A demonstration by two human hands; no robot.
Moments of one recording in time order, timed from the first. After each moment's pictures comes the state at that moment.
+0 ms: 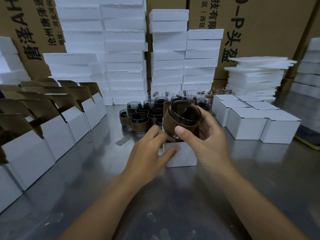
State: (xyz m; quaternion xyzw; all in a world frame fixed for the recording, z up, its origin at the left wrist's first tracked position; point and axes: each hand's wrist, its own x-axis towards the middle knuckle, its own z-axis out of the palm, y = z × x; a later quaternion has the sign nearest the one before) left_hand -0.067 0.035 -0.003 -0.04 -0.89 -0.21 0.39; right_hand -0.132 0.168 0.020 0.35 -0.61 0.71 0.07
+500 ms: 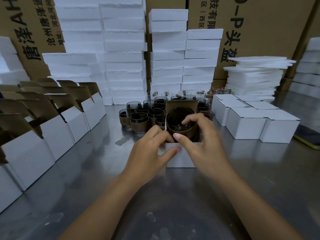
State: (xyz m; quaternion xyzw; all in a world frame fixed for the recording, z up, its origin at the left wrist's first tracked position) left_hand -0.065 0.035 -0.001 -0.05 -0.89 -0.22 0.40; right_hand -0.136 0.172 0.016 0.39 -0.72 0.55 0.18
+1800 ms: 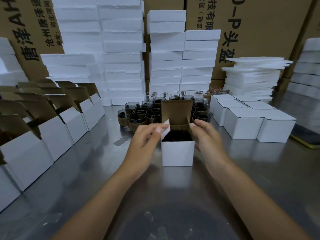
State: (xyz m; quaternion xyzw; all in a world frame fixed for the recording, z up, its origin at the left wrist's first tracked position) left_hand -0.071 0.030 0.003 0.04 -0.81 -0.49 0.31; right_hand -0.160 0.167 0.011 0.14 -0.66 0.74 -0.06
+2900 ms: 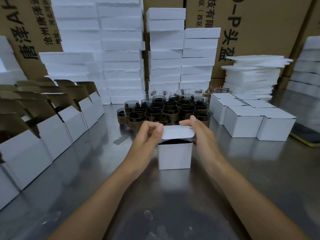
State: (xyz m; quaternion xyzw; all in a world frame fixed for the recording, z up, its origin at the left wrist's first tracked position) left_hand -0.082 0.028 0.005 0.04 -0.74 -0.61 0.27; right_hand -0.146 0.168 0.017 0.24 -0.66 0.71 -0.07
